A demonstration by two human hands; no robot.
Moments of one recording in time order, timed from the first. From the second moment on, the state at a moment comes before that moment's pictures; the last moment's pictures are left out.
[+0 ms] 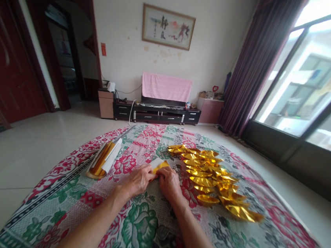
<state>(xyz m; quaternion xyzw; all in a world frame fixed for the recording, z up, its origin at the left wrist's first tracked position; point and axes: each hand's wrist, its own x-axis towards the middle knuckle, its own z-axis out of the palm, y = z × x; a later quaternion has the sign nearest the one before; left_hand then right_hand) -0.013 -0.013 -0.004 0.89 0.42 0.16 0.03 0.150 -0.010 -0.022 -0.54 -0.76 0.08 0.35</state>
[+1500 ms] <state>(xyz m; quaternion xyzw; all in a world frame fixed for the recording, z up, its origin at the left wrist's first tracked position) -0.025 -0.010 -0.009 0.87 0.39 0.28 0.07 0.149 -0.017 -0.021 -0.54 -0.77 0.05 0.34</state>
